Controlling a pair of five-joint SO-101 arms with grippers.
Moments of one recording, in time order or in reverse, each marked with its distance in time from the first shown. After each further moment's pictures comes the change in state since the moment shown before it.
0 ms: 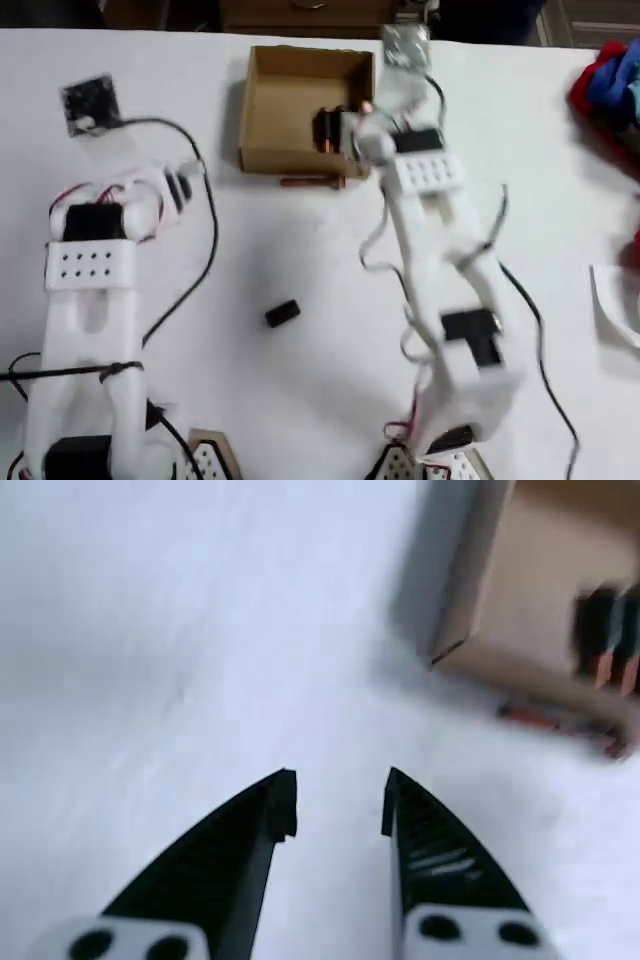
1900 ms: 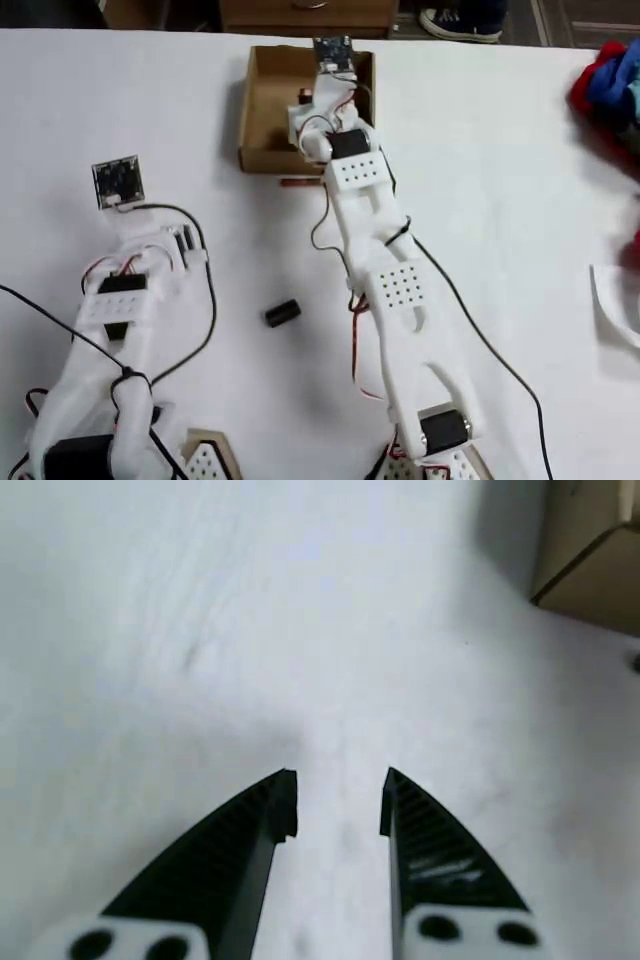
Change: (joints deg) left arm -2.5 -0.1 34.4 -40.3 -4.0; right arm -5.5 61.1 -70.8 -0.2 0.4
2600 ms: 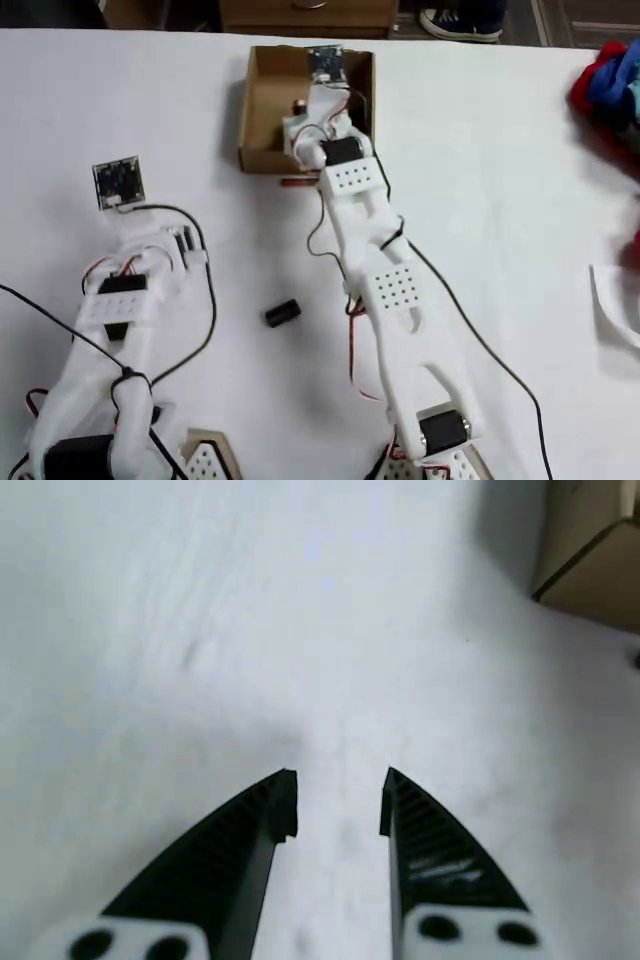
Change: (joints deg) left arm 0.0 0.0 0.2 0.0 0.0; right arm -1.1 3.0 0.0 -0.2 0.0
